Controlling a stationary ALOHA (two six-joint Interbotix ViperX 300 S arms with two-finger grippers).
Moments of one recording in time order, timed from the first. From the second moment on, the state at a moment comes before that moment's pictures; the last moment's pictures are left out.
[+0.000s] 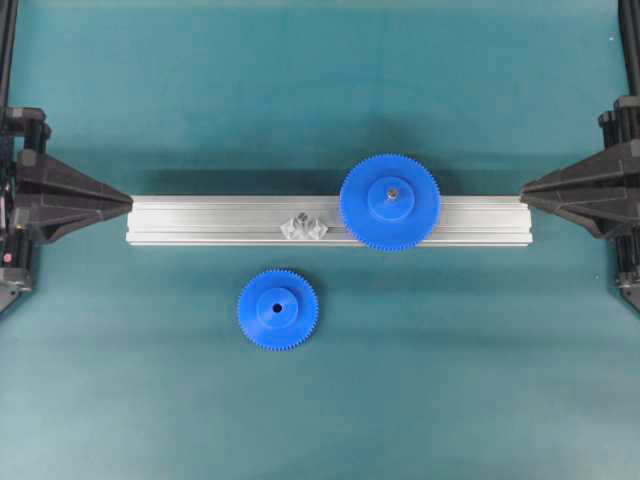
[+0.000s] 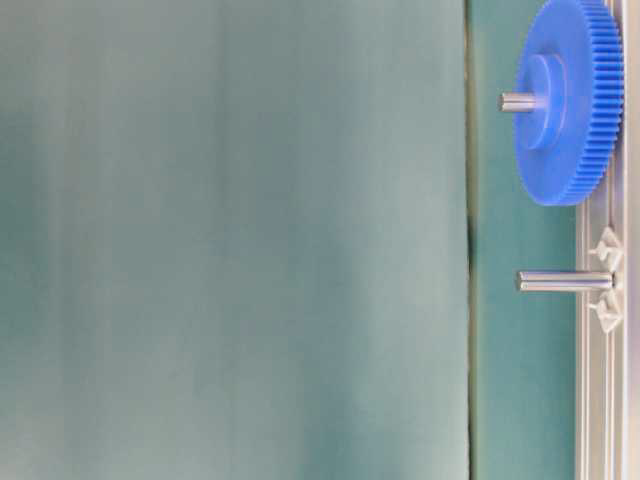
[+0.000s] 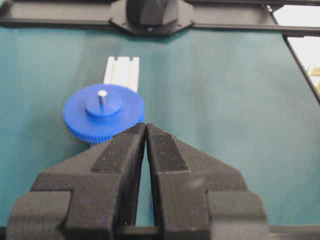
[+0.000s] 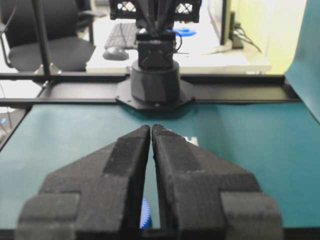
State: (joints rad) left arm 0.00 -0.96 1.17 0.00 -0.29 0.00; right arm 0.00 -0.97 1.19 0.00 -0.29 0.01
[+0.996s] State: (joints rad) left arm -0.10 -0.35 0.81 0.01 0.07 -0.06; right arm -0.05 -0.86 1.03 0.01 0.11 0.01
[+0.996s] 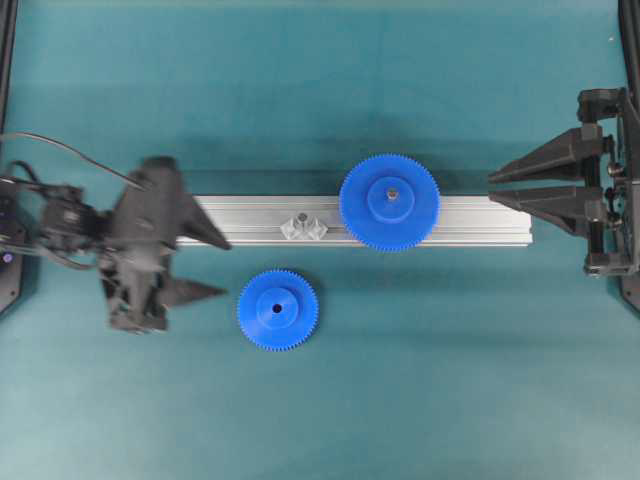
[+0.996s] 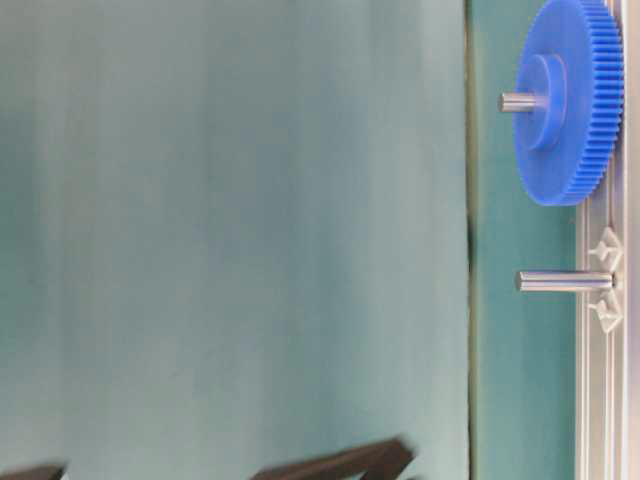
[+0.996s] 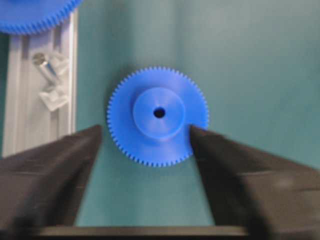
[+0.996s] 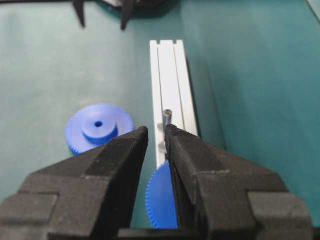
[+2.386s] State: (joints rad) left arm -0.12 0.16 0.46 0.02 0.39 -0.06; right arm -0.06 -1.00 1.13 0.01 0.18 0.01
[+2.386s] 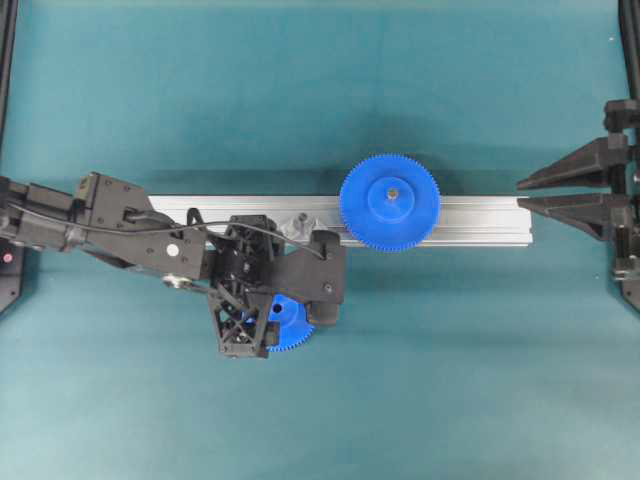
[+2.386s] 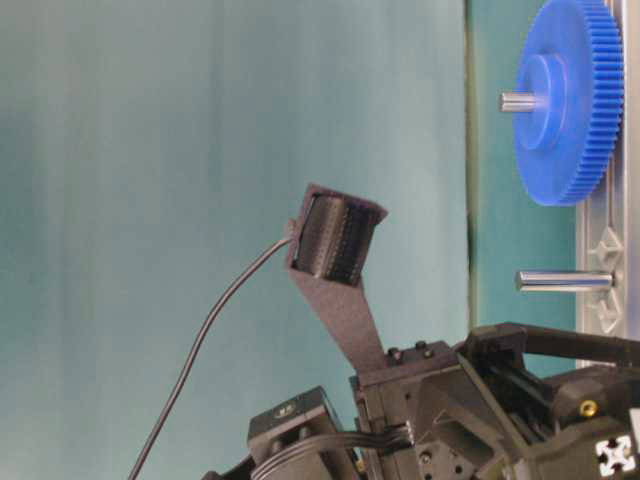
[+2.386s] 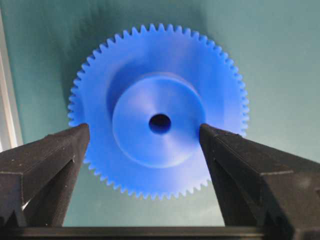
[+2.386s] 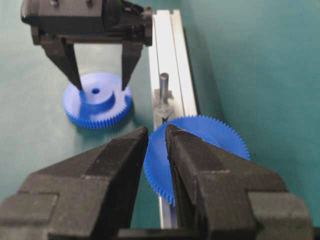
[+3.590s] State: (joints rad) left arm -0.13 0.19 0.45 0.02 0.39 -0.07; right arm -0.07 -1.01 1.15 0.01 0.18 0.02
